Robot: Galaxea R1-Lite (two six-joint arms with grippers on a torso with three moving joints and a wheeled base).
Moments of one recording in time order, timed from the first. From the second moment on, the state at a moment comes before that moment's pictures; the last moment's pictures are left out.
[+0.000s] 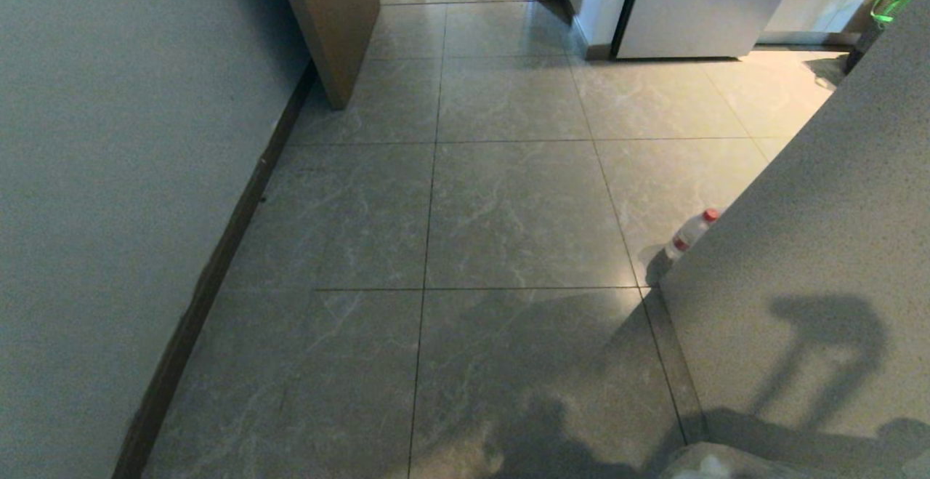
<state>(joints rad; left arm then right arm) 0.00 0.00 0.00 0.00 0.00 0.00 0.01 0.00 0.00 -0.01 0.00 0.01</state>
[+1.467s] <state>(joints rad) 0.00 0.00 0.00 0.00 0.00 0.00 0.01 0.00 0.00 -0.01 0.00 0.01</state>
